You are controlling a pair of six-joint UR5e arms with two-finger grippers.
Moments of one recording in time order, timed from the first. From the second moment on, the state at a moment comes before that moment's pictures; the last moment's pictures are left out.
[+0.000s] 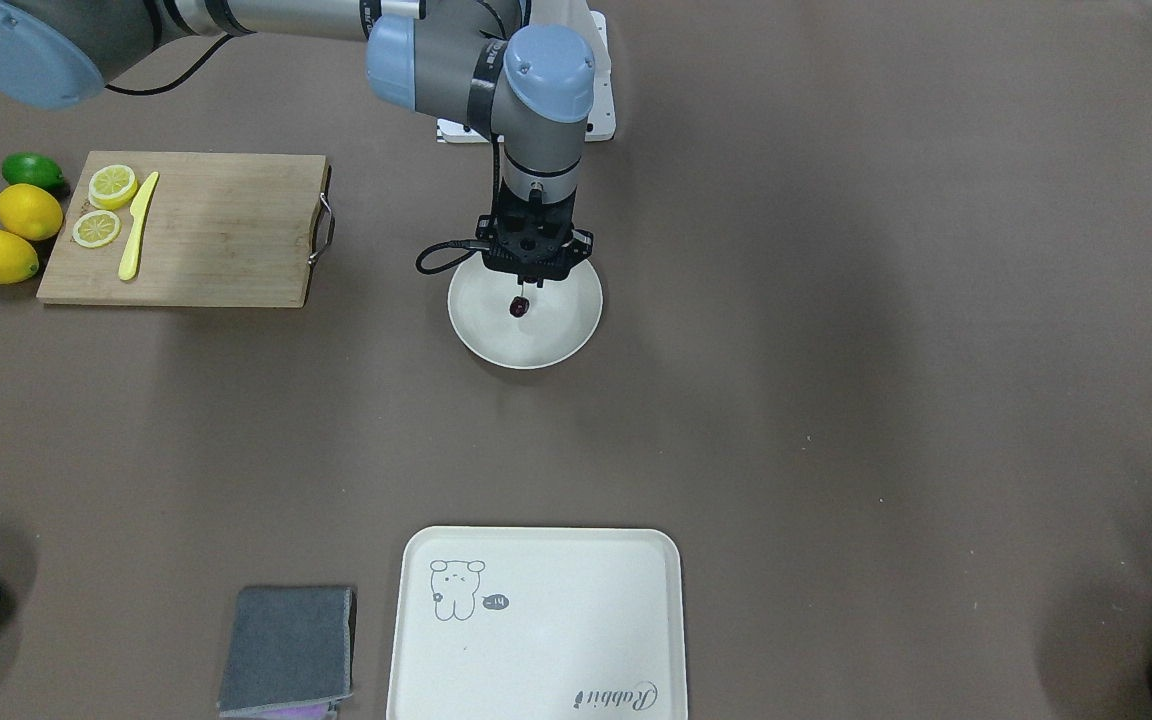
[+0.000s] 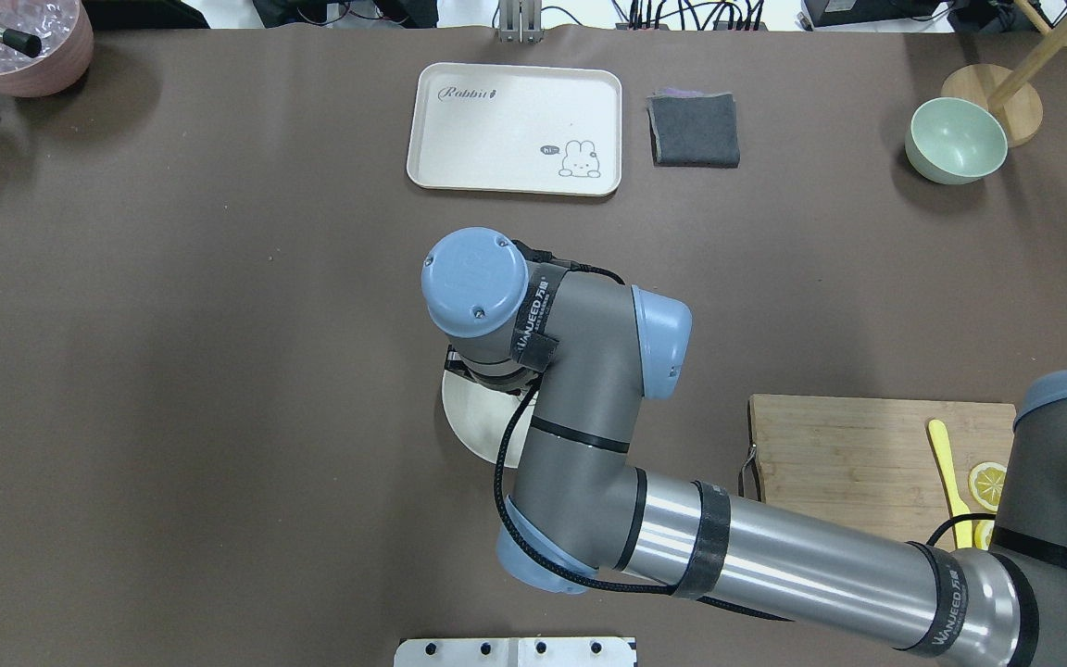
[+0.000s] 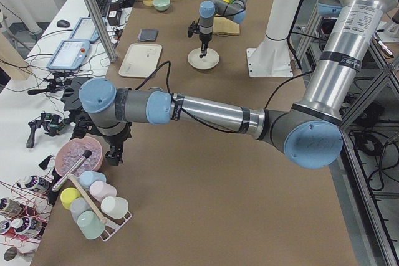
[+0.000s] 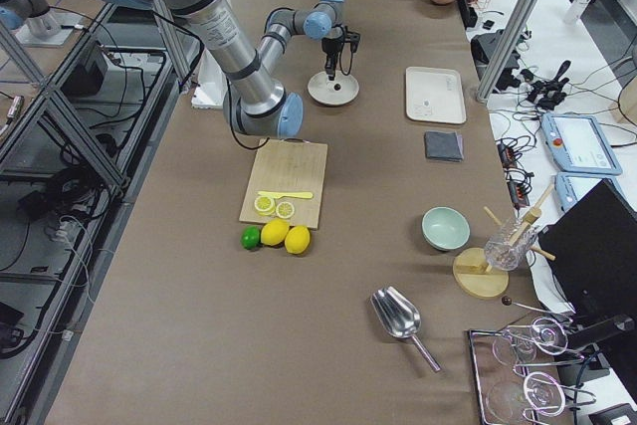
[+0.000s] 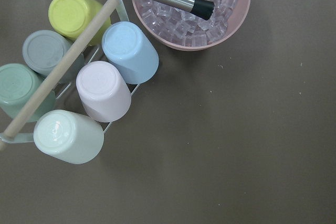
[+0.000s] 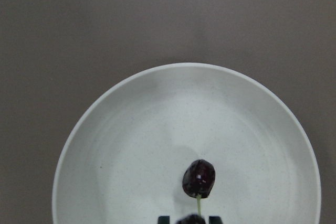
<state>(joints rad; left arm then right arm) -1.67 -1.92 -1.41 -1.44 -2.44 0.12 0.41 -0.68 1.50 -1.73 1.79 1.42</state>
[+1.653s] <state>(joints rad) -1.66 -1.93 -1.43 -1.44 -2.44 0.13 0.84 -1.19 2.23 -2.09 2.04 0.94</state>
